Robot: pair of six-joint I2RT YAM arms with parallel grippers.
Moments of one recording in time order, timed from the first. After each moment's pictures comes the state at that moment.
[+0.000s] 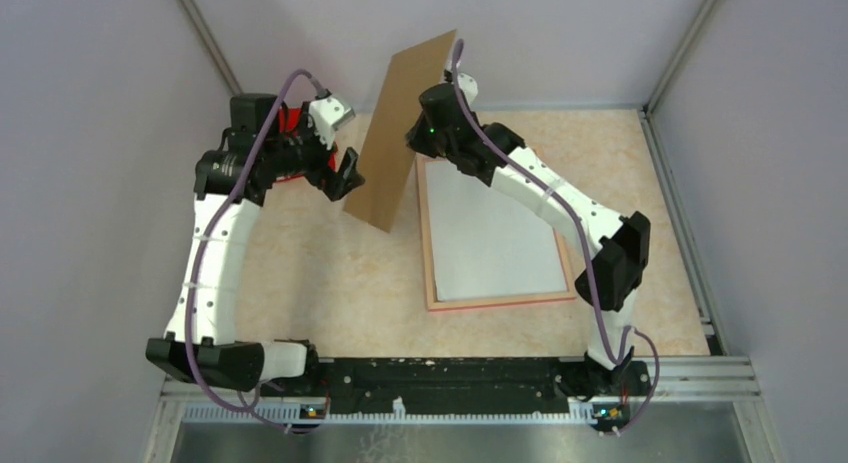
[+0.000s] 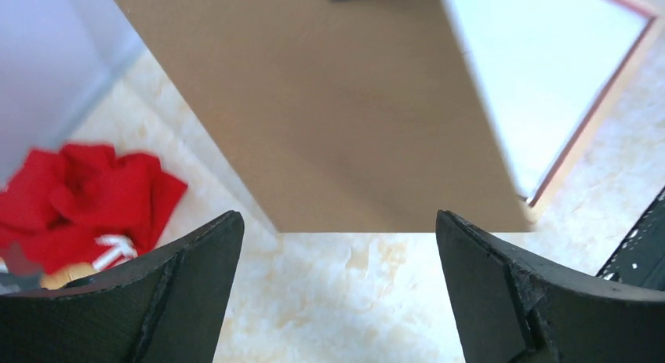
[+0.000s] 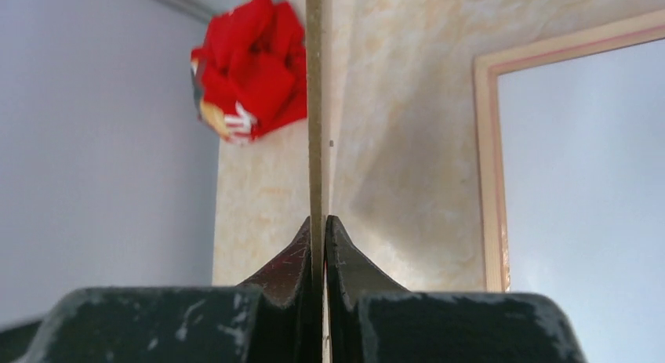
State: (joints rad) left arm -0.08 1.32 1.61 -0.97 0.59 0.52; right arm 0.82 1.90 1.99 -0.58 0.27 0.85
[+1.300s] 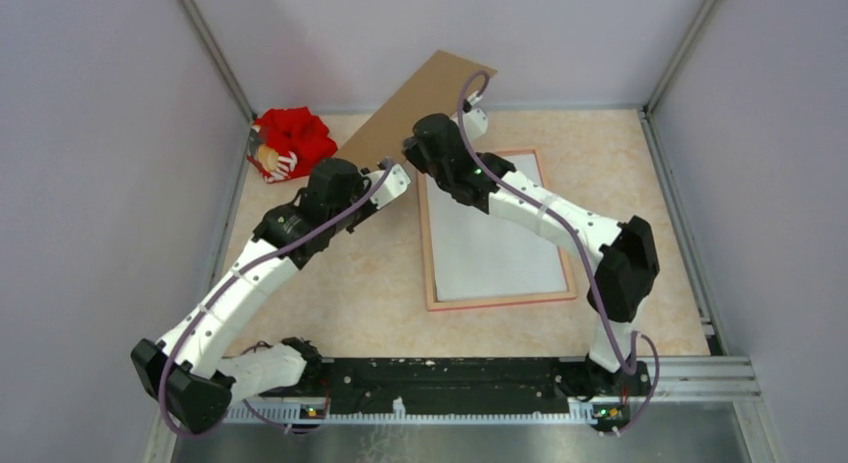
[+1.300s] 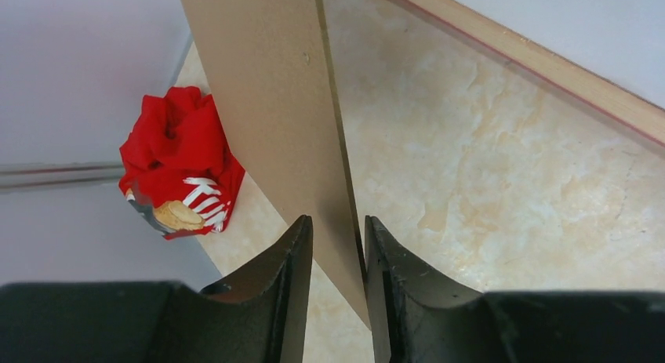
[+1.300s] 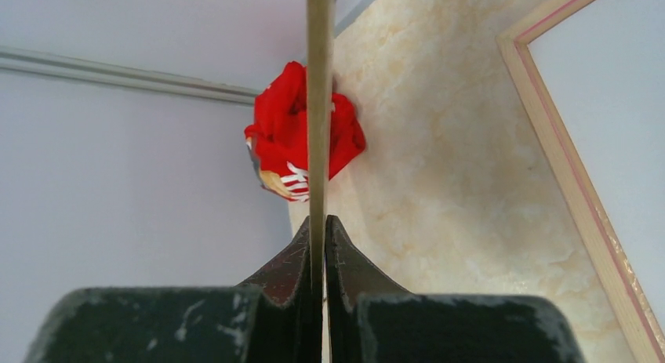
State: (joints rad) left arm -0.56 1.10 1.16 -0.68 -0.14 0.58; right arm 0.88 1.83 1.75 -0.33 0.54 1.23
